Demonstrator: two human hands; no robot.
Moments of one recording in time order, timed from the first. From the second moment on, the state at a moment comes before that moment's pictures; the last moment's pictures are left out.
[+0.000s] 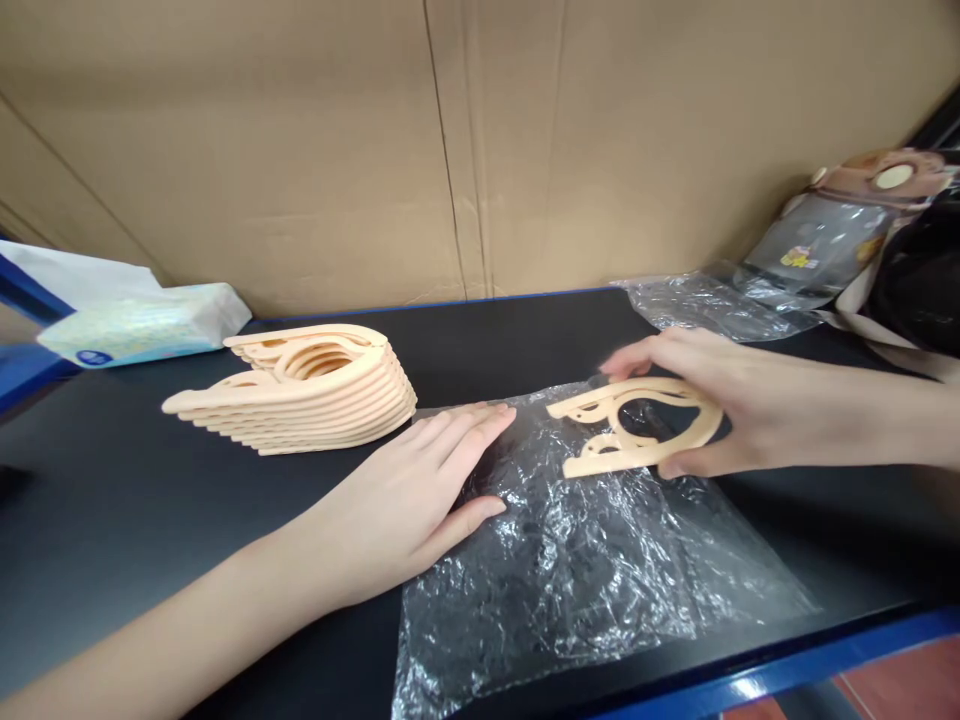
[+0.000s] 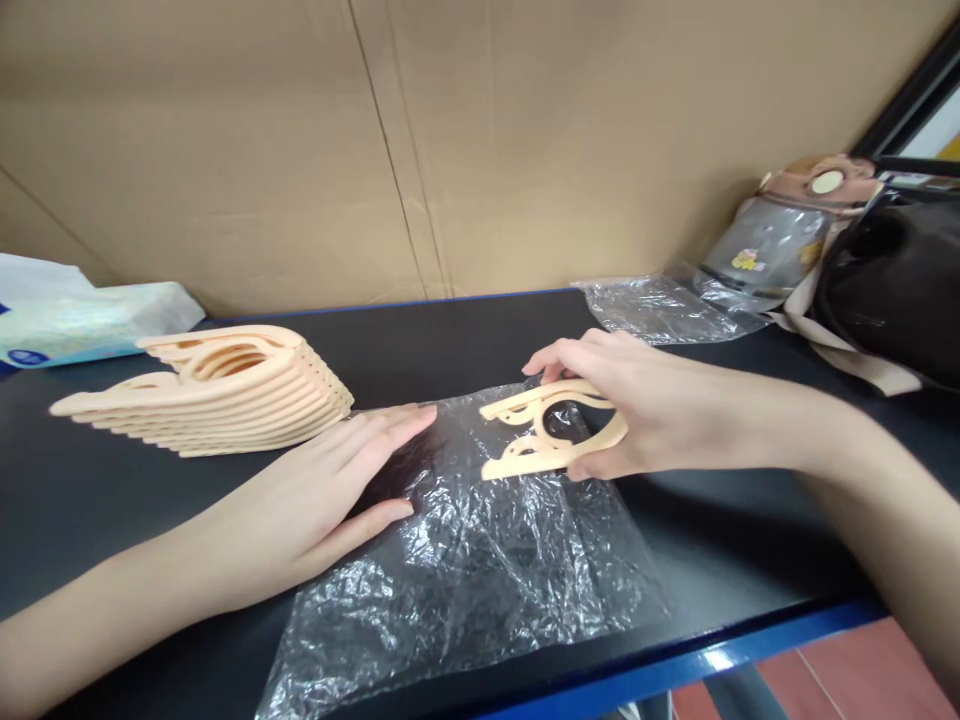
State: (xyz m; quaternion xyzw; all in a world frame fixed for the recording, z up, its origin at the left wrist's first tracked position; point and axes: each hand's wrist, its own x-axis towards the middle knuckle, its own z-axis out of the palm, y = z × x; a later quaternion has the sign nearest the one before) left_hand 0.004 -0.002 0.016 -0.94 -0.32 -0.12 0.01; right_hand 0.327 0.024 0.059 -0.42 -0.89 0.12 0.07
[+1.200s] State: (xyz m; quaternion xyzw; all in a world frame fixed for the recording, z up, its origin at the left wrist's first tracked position) left_hand 0.012 -0.021 0.022 -0.98 -0.21 -0.05 0.04; right_hand 0.294 0.029 0.023 -0.37 -0.90 0.13 0.20
